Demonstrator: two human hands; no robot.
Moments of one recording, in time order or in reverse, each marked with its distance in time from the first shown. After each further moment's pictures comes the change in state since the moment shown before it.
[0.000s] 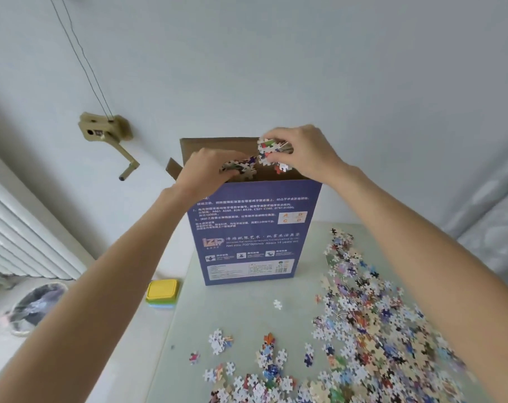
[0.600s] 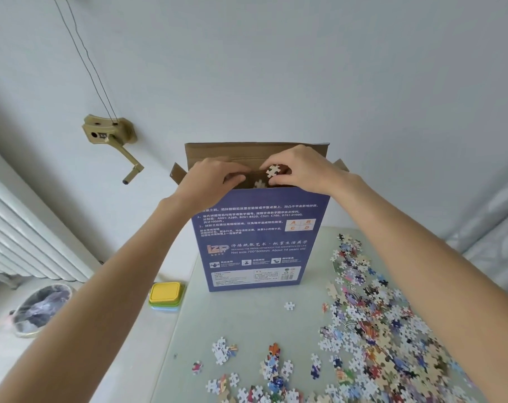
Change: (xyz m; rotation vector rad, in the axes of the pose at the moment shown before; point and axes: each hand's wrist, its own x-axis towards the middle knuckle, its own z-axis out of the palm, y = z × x) left_hand -0.003 -0.007 0.002 0.035 -0.009 0.033; right_hand 0.013 0.015 0.024 -0.036 -0.263 -0.070
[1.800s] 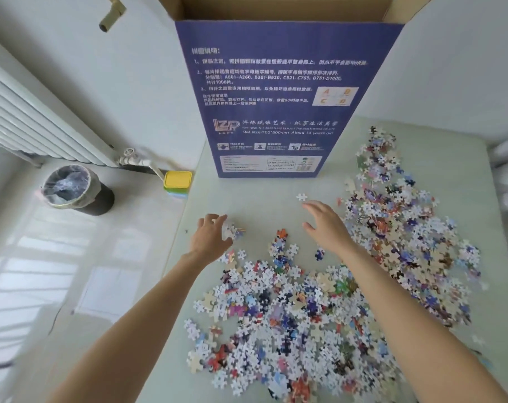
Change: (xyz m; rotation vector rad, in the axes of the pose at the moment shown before) left_hand -0.270 -0.008 0.210 -0.041 -0.646 -0.731; right_hand -0.216 0.029 0.279 0.130 -0.317 0.470
